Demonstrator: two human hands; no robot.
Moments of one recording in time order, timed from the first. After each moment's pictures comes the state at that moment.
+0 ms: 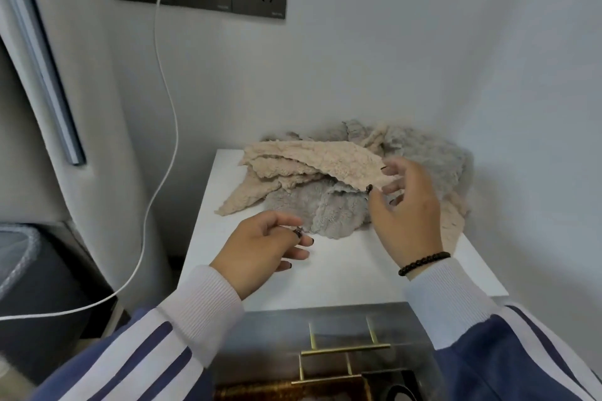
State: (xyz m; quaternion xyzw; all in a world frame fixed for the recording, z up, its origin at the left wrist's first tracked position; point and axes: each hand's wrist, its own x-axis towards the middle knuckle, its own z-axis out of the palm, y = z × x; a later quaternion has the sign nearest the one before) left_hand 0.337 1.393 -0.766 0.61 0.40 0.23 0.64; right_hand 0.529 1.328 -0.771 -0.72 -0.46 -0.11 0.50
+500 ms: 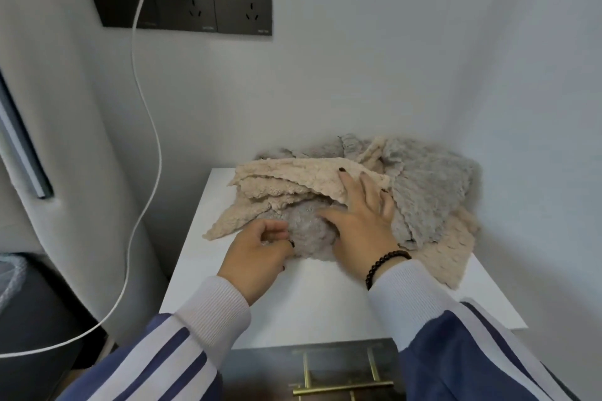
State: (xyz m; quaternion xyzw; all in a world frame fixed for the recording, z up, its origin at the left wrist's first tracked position) left_hand 0.376 1.417 -0.783 0.60 0.46 0.29 0.58; right_hand 0.541 1.374 -0.799 -0.77 -0.61 -0.11 0.18
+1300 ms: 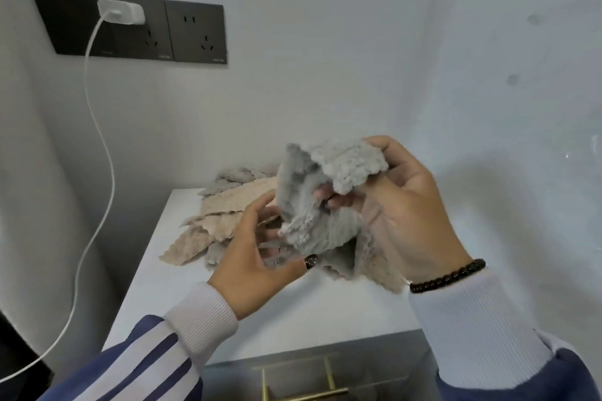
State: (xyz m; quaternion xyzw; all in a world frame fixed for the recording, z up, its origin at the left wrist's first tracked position) left_hand 0.406 1.390 -0.770 0.74 0.24 0.36 0.50; right_hand 0.540 1.284 -0.676 -0.42 -0.44 0.31 0.73
